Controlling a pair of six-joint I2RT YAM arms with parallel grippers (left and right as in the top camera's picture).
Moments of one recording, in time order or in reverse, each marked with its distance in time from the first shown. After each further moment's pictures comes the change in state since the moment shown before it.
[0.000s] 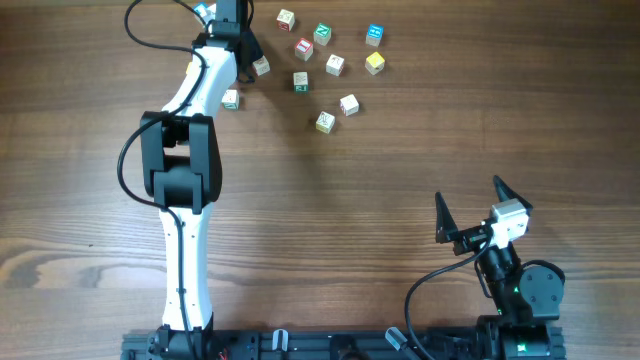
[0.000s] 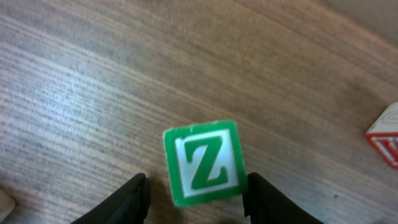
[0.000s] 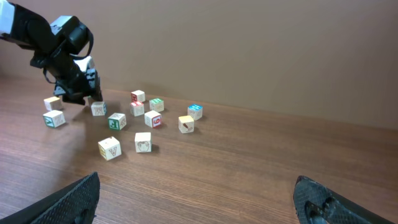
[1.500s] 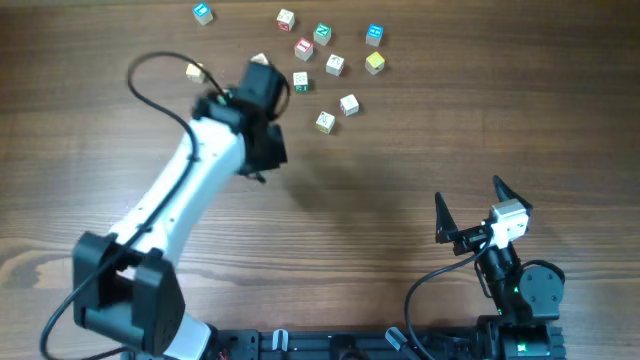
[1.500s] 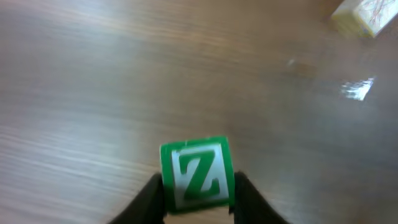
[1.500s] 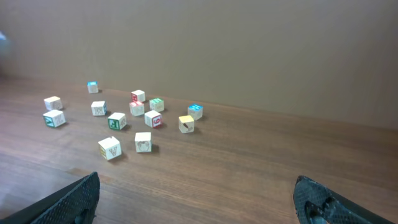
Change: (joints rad) left arm -0.252 -0.853 -0.784 -0.505 0.093 -0.010; right arm 0.000 0.001 0.000 0.001 0.000 0.000
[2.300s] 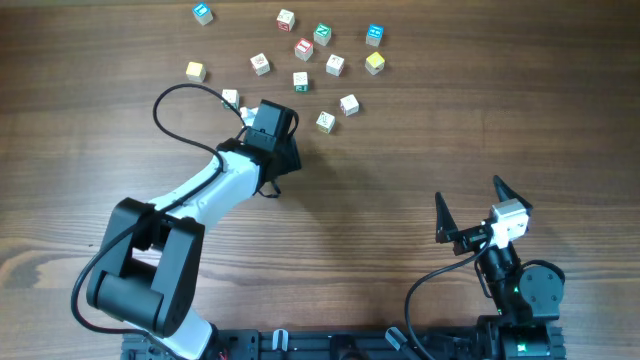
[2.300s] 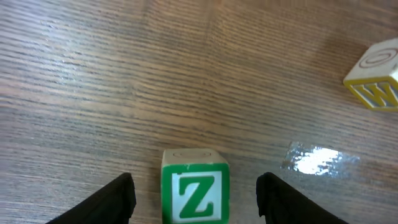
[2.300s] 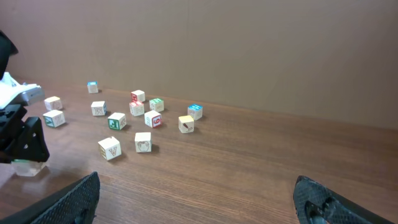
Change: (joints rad) left arm -0.013 0.081 -0.331 0.649 -0.047 -0.042; right arm 0.000 0.000 0.000 -0.001 0.000 0.000
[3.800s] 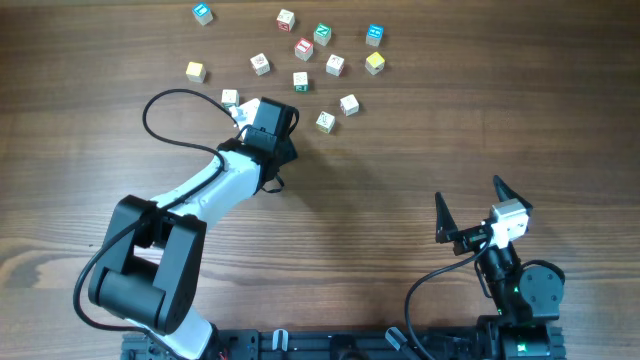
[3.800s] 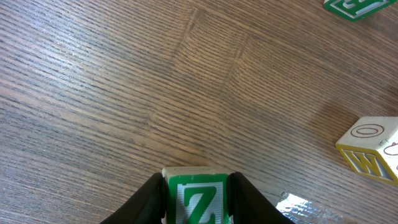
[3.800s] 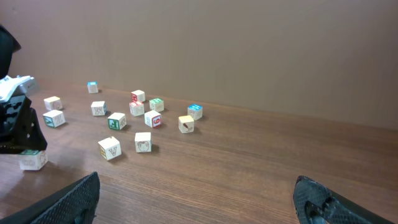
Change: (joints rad) left arm 0.000 0.012 0.000 0.074 -0.077 -0.173; right arm 0.000 0.000 0.000 0.000 0.000 0.000
